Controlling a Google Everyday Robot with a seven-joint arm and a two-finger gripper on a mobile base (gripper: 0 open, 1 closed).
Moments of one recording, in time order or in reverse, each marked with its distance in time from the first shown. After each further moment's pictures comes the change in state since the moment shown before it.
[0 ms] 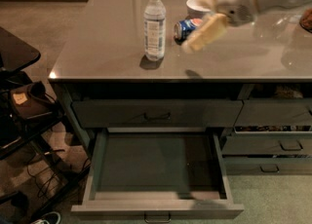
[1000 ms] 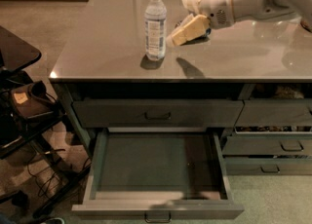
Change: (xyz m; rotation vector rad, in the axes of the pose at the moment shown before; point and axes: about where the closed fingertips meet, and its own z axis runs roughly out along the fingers) arm -0.002 -0.035 0.048 0.022 -0.124 0.069
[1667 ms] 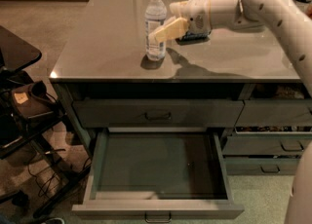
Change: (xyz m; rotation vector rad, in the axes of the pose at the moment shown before) arm 0.006 -0.033 0.058 0.017 -0.109 0.101
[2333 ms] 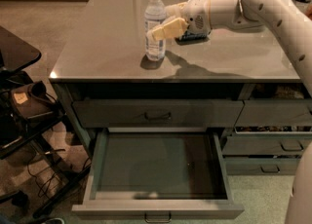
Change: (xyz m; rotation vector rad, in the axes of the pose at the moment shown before) arm 0.001 0.001 0.002 -0.002 0.001 0.002
